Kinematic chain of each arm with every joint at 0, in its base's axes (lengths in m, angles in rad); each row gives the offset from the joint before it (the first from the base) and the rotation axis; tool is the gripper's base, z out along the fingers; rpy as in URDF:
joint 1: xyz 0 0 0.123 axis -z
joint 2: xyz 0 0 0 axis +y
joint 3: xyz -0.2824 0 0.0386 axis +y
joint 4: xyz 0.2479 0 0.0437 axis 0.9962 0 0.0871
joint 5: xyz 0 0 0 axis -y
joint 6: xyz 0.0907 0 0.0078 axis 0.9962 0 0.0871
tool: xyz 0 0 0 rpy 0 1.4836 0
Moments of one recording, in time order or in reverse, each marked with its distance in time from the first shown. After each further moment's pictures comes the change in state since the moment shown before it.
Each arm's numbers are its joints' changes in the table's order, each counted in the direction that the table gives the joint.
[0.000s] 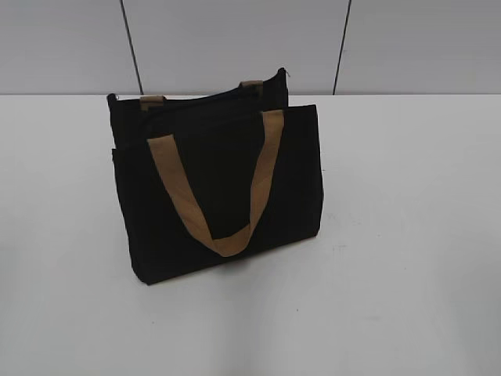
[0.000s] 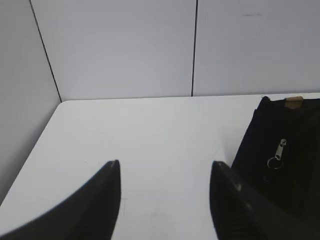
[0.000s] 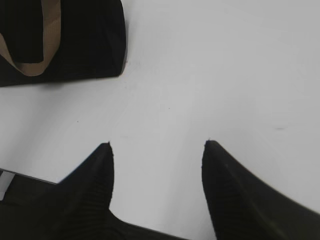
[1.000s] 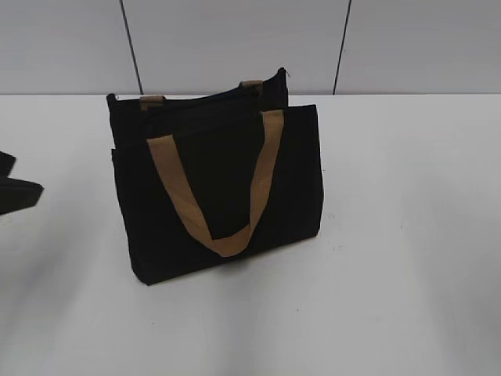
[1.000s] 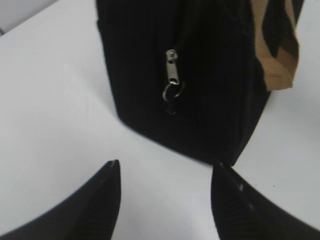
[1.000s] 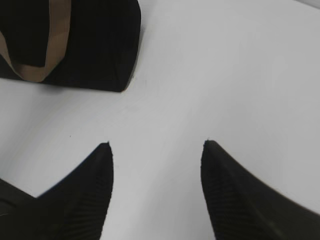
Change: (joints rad) left arm 0.001 0.980 0.000 -0.921 0.186 1.427; right arm 0.000 0.516 -0.231 0.097 0.124 -0.289
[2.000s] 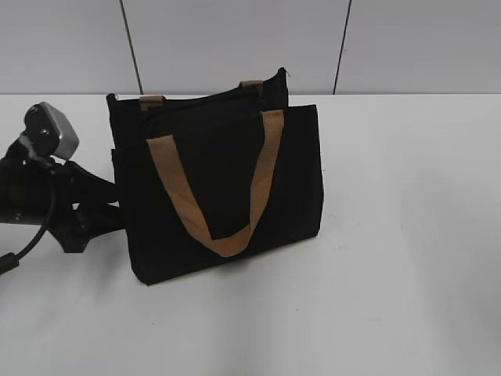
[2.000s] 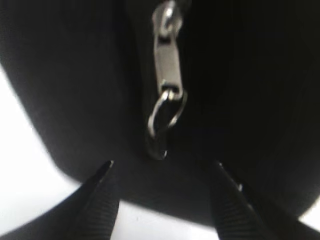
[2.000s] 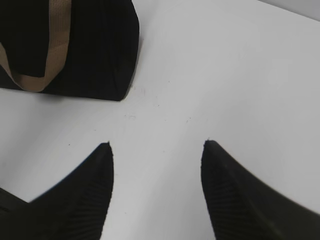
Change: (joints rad) left arm 0.062 0.647 -0.075 -0.777 -0.070 0.979; right arm 0.000 0.000 -0.001 0.010 0.025 -0.004
